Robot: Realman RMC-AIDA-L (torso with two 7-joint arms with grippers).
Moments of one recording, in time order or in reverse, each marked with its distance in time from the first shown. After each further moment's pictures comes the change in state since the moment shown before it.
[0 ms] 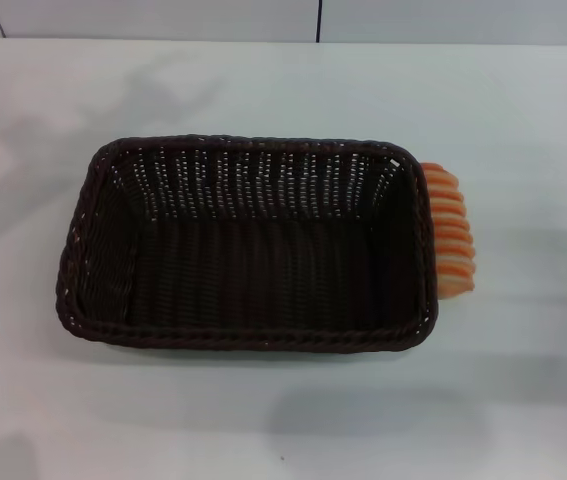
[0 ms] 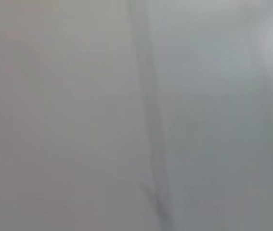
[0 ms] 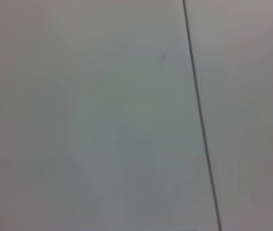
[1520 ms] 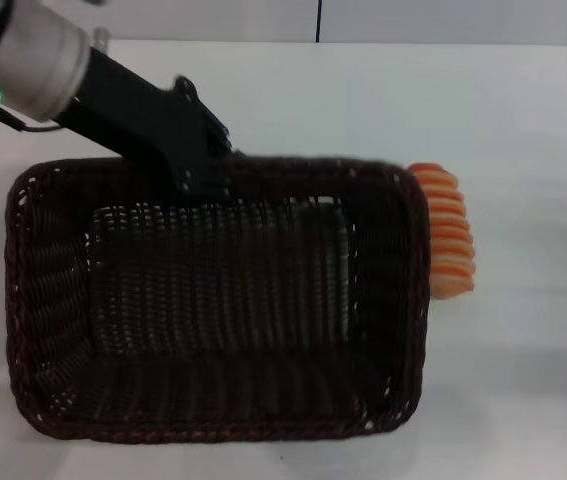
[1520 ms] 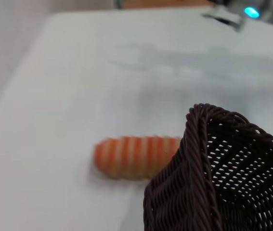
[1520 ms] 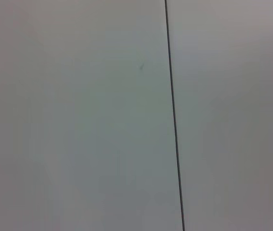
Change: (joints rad) left arm -0.257 0.042 0.249 -0.230 0.914 -0.613 -0.337; right arm 0.027 0.002 0.045 -0.072 0.035 -0.008 -0.004
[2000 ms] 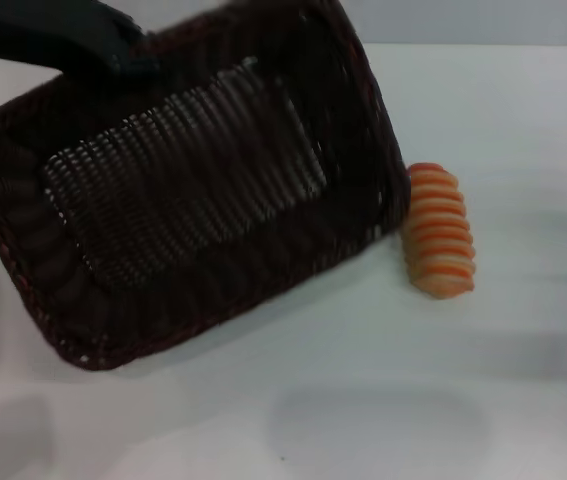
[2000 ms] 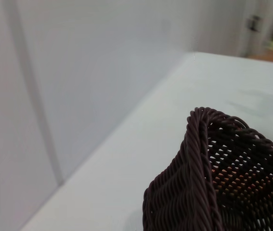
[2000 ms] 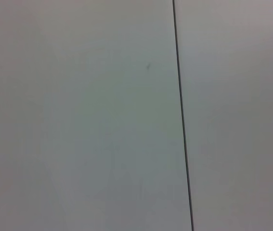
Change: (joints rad) left arm 0.100 0.001 -0.189 -0.074 -0.039 0.138 -0.134; right arm 0.033 -0.002 0.004 -0.007 0.000 0.021 0.000
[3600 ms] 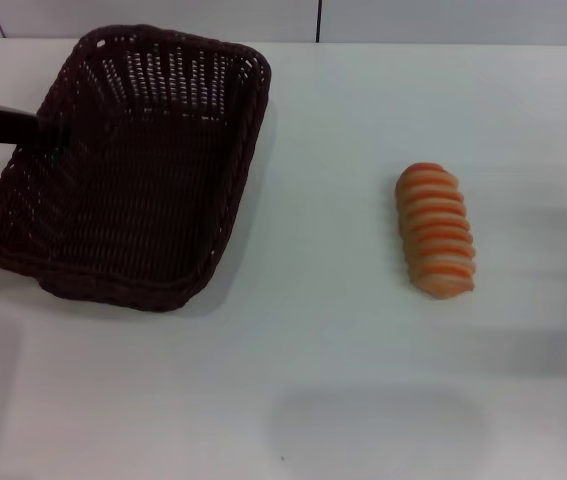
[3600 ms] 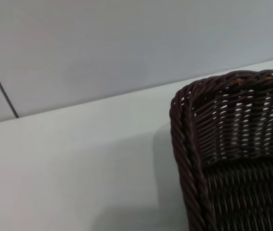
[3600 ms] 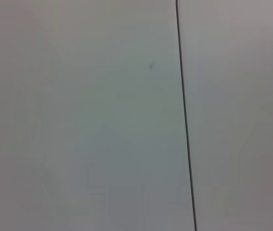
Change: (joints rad) left arm 0.201 -0.046 0.400 0.071 0.544 0.615 -0.848; right arm 0.011 -0.003 0.001 -0.002 -0.001 0.008 0.000
